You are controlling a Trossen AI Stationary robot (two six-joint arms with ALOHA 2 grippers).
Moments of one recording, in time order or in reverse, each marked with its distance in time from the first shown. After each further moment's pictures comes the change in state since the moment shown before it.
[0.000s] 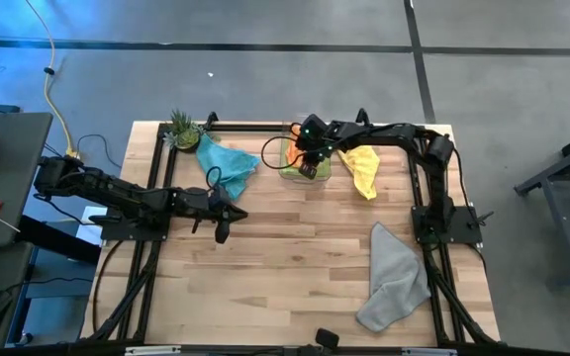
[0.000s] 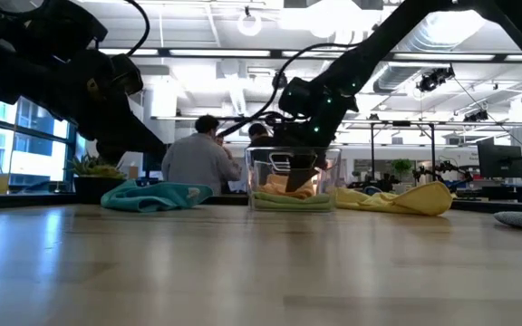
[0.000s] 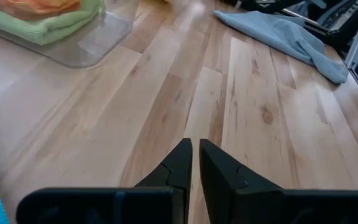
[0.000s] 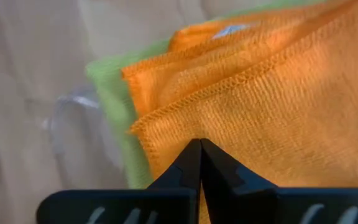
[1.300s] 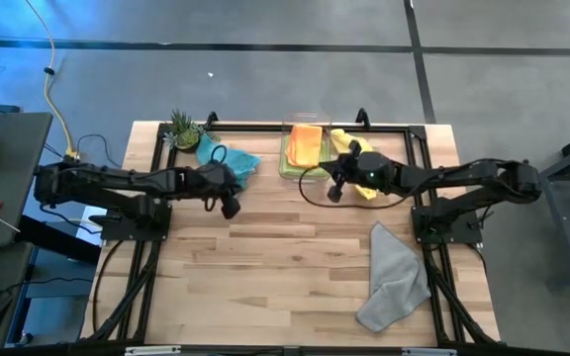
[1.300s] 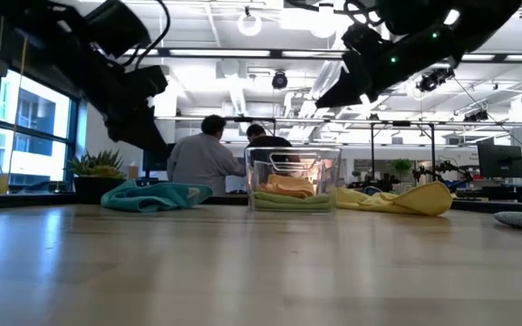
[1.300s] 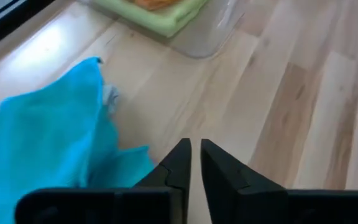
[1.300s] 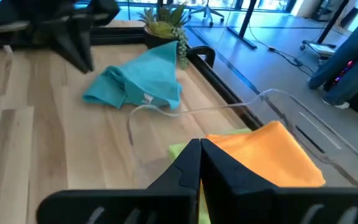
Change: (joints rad) left arm 0.225 0.000 0.282 -0.582 -0.106 0.138; right arm 0.310 -0.747 -0.723 0.687 0.386 0.044
